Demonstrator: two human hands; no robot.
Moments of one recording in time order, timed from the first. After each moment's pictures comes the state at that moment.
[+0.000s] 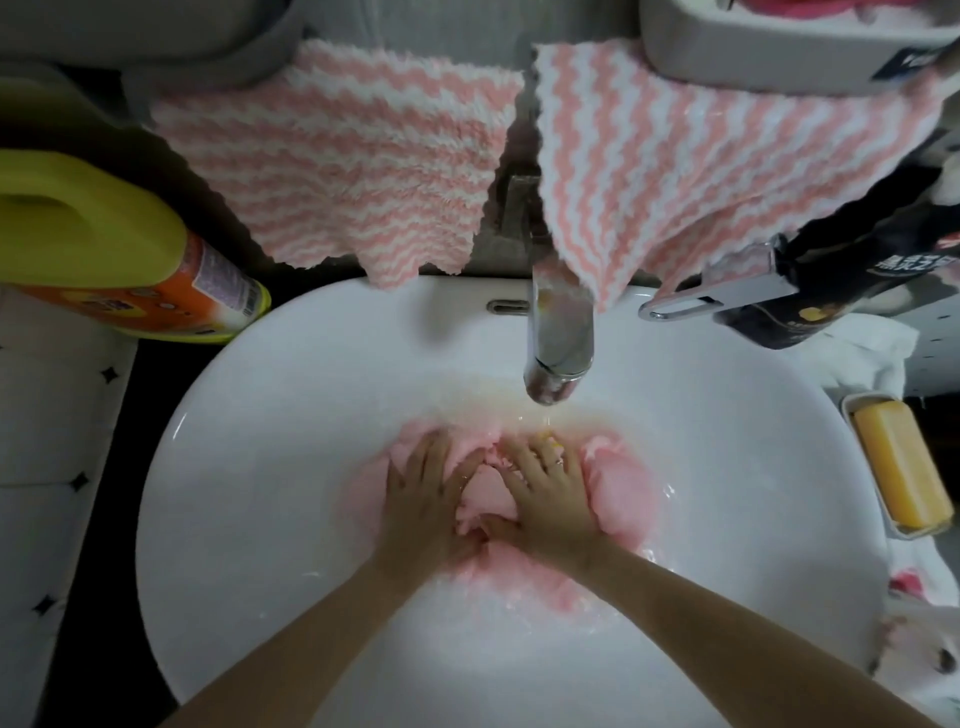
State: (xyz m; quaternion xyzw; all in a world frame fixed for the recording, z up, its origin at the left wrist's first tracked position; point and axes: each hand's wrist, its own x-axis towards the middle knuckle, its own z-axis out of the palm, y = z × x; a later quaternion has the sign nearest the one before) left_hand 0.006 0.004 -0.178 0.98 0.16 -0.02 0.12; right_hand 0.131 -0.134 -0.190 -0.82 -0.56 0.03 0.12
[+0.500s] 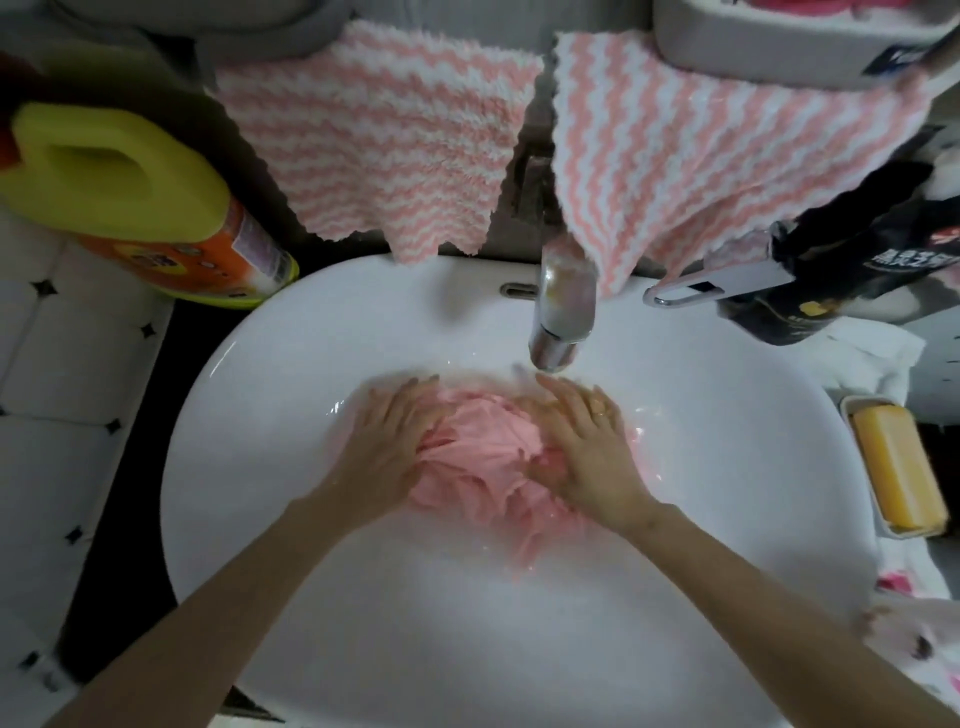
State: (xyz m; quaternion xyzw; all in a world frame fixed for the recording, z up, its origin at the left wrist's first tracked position) left_hand 0.001 0.057 -0.126 0.98 0.11 0.02 0.19; right_hand 0.176 -0.146 -0.142 -0.82 -0.53 0.12 0.18
